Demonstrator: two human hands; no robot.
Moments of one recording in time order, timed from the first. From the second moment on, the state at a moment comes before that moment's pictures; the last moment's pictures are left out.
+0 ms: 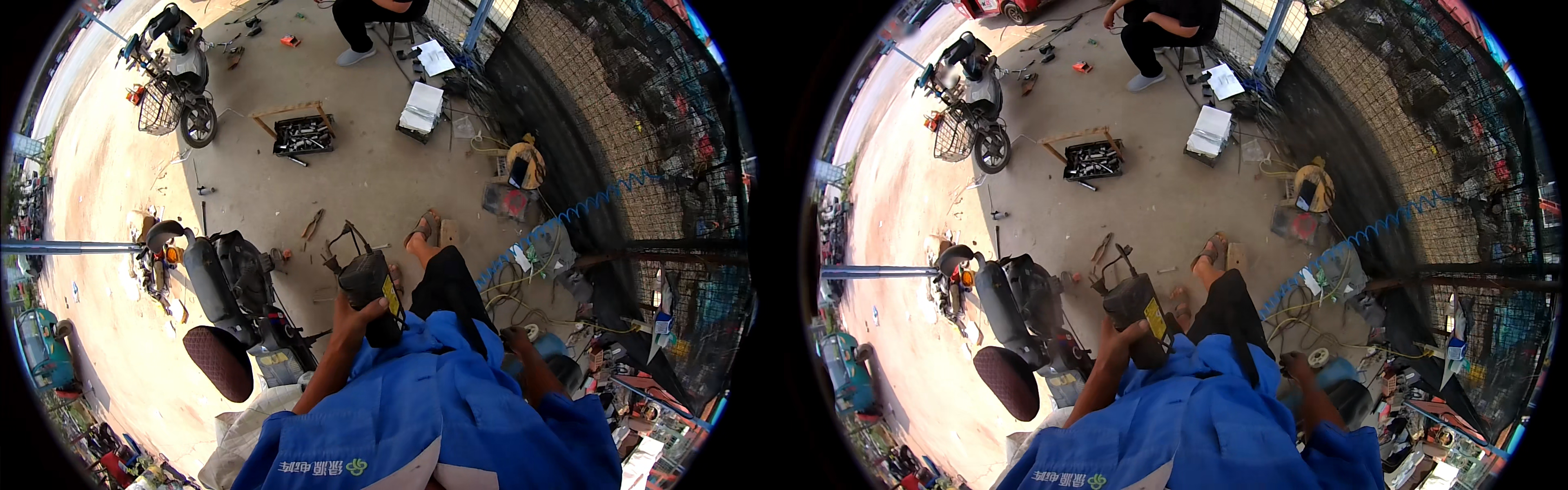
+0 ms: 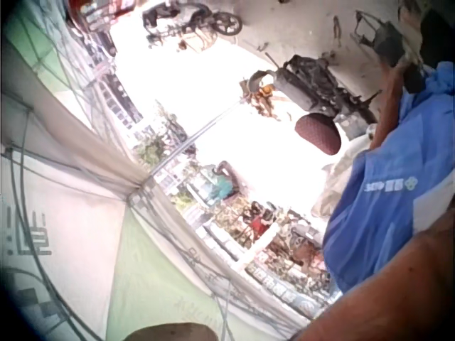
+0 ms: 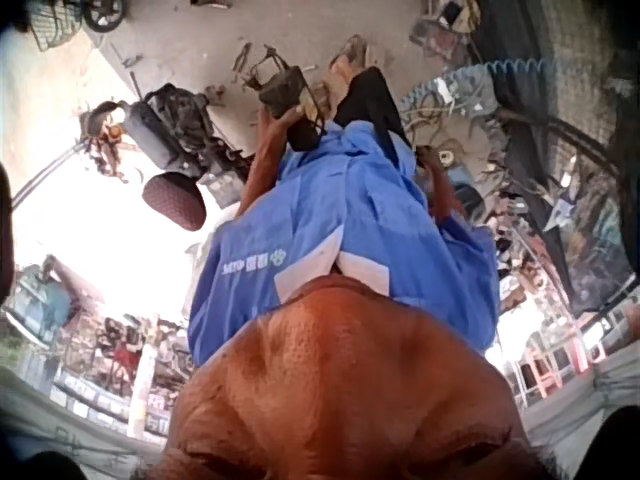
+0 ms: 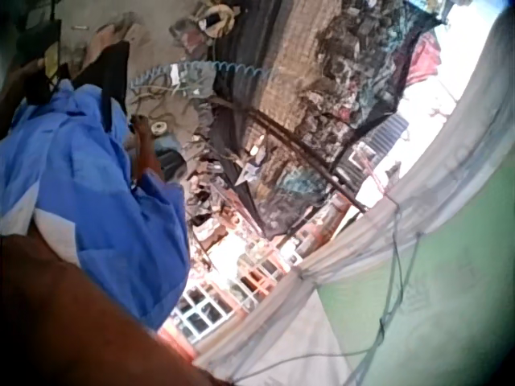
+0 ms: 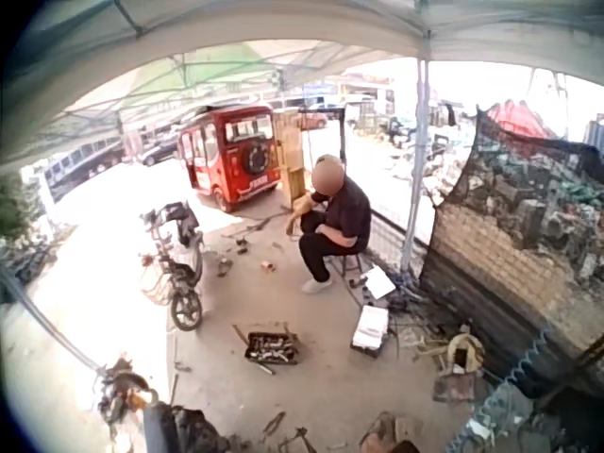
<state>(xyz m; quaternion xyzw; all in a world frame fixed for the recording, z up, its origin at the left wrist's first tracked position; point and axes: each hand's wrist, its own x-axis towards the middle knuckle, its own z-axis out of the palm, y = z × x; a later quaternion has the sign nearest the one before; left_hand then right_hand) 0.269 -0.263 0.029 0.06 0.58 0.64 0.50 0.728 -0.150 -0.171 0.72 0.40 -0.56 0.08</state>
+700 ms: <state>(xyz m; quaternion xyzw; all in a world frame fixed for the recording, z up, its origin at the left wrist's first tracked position) 0.244 -0.242 0.012 0.09 0.60 0.60 0.52 0.679 -0.143 -0.176 0.72 0.34 -0.61 0.01</state>
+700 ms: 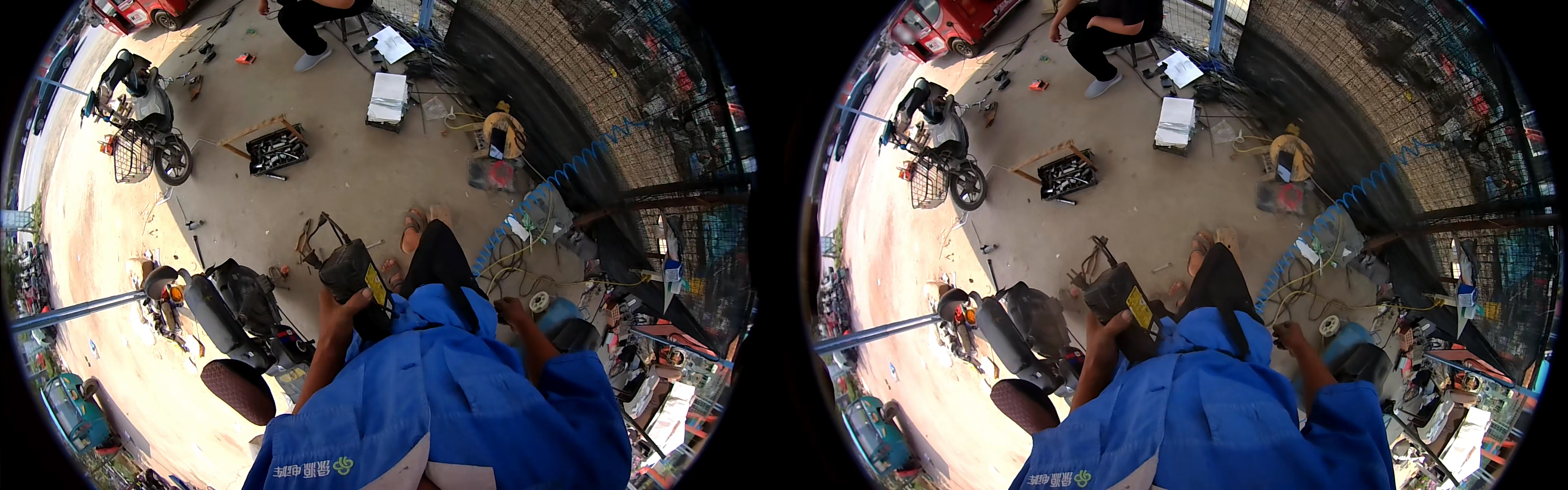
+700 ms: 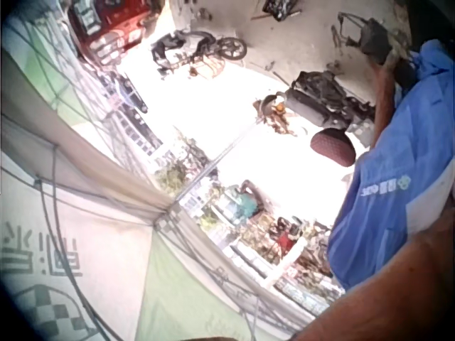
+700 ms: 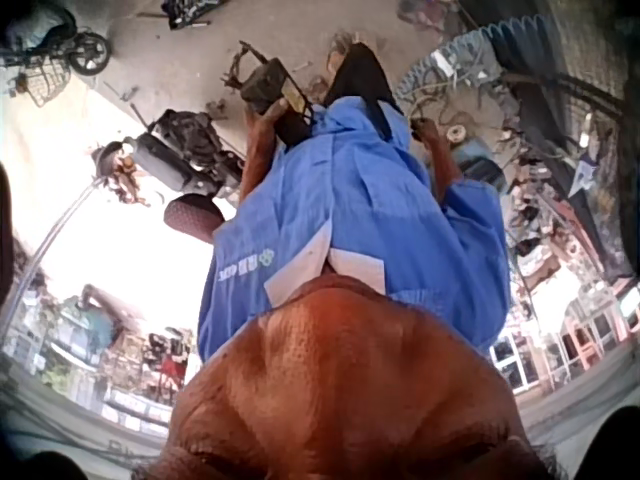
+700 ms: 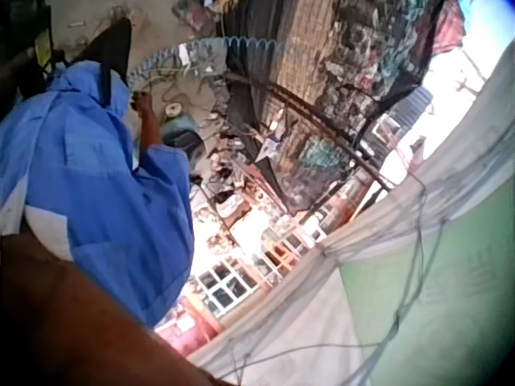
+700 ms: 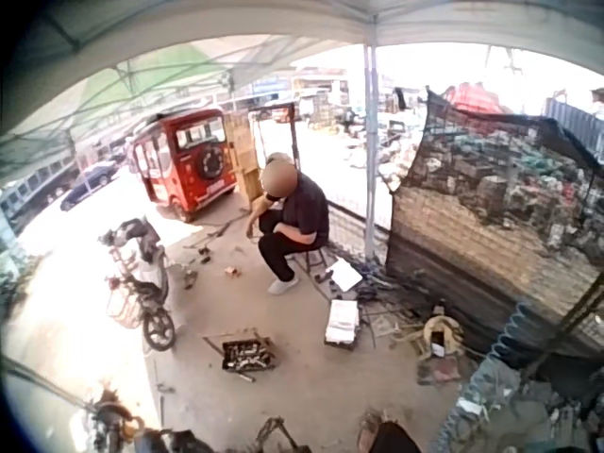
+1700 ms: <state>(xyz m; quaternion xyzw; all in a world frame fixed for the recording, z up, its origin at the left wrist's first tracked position) 0.249 -0.201 0.043 0.08 0.53 0.63 0.56 0.680 -0.123 -0.168 0.74 0.34 -0.59 0.04</state>
